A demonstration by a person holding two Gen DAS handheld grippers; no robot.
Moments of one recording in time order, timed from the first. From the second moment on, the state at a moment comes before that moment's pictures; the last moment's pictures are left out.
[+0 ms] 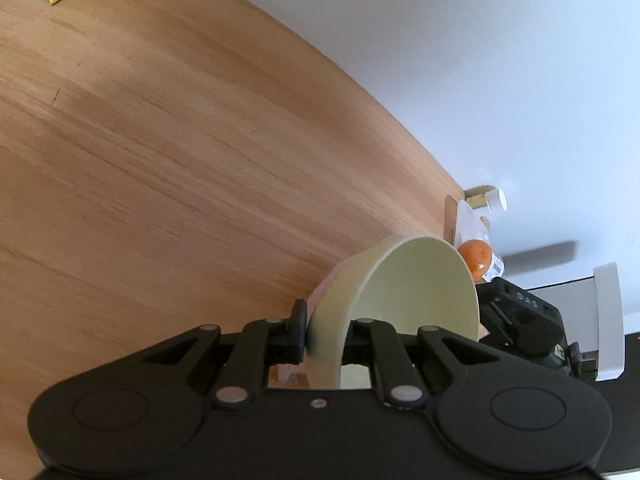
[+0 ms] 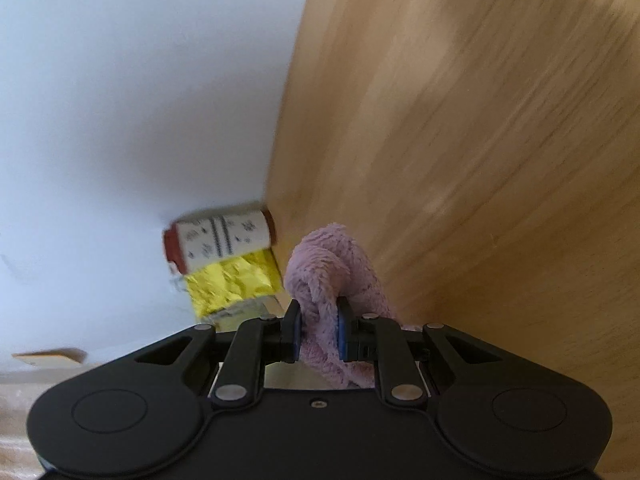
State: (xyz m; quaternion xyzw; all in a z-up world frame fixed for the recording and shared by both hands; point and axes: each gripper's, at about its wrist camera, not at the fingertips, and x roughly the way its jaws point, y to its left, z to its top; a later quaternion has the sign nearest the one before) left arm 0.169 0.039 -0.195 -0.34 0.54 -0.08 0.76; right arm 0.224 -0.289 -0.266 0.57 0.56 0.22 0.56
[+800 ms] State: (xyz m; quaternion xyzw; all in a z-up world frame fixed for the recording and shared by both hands) left arm 0.170 0.034 -0.197 -0.30 0.56 -0.11 0.76; right arm 0.259 -0.271 -0.229 0.48 0.59 0.30 0.58
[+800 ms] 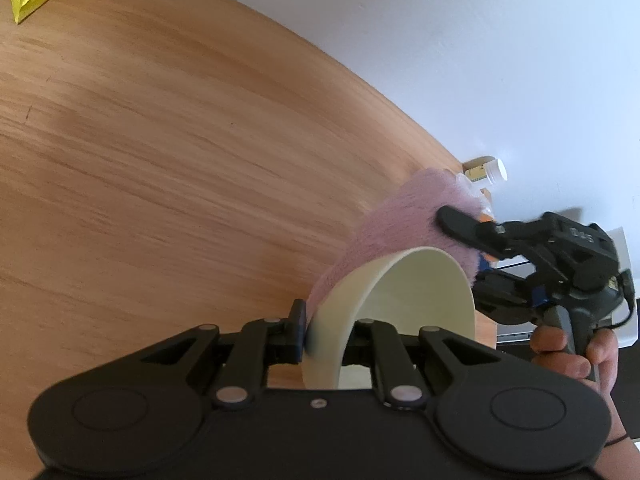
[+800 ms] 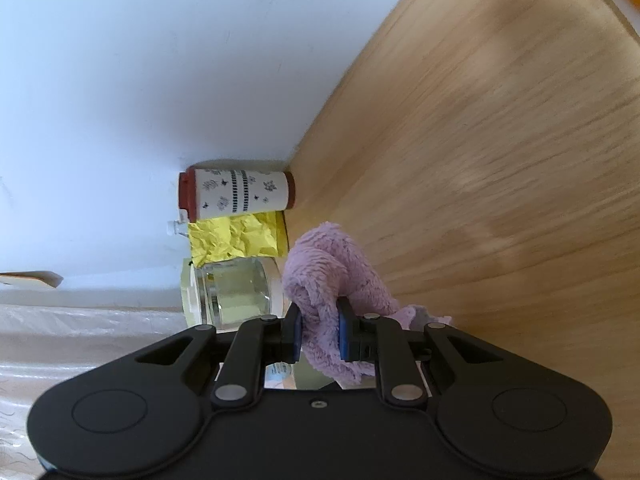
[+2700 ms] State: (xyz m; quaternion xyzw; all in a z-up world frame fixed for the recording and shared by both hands) left arm 0.189 0.020 -0.194 -0.24 0.58 -0.17 0.76; right arm 0.293 -0.173 -0.265 0.28 0.74 0.40 0.47
